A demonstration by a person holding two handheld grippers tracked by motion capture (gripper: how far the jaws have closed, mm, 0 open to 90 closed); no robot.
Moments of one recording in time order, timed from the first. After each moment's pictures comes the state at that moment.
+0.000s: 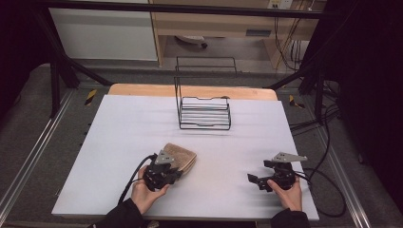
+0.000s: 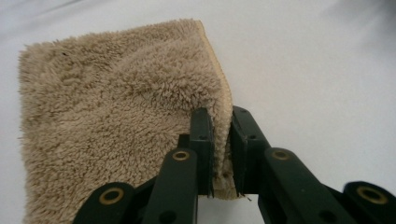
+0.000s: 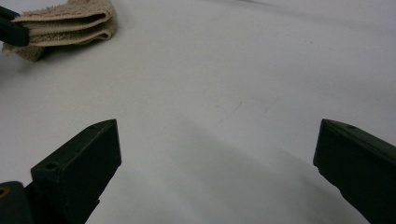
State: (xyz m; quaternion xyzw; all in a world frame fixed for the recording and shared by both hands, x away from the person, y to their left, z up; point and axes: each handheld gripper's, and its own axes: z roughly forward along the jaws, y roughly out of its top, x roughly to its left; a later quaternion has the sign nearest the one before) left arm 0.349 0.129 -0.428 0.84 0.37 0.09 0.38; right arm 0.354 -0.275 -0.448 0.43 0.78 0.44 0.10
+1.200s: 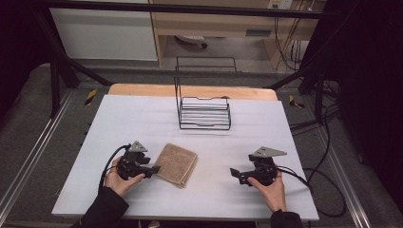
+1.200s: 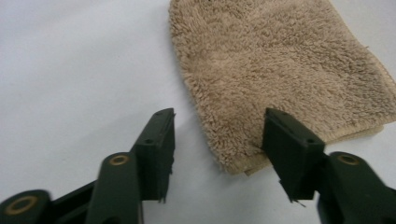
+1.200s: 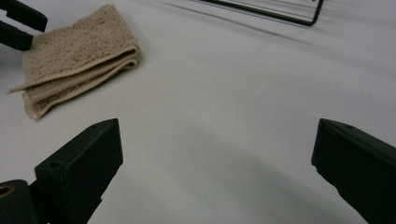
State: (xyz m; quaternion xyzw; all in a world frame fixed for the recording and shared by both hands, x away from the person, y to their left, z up) left arm 0.384 0.210 -0.431 0.85 0.40 0.08 0.34; right arm 0.364 -0.213 -0.432 0.43 0.78 0.44 0.13
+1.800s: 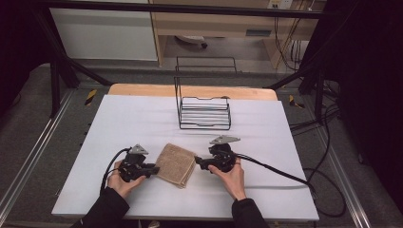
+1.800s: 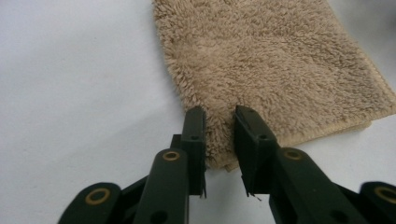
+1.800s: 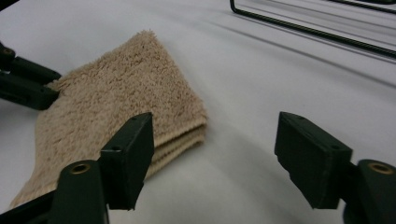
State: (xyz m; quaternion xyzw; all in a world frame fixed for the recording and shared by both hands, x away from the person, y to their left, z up) left arm 0.380 0.208 -0.440 0.84 0.41 0.06 0.34; right arm 0.406 -0.098 -0.436 0.43 0.79 0.42 0.10
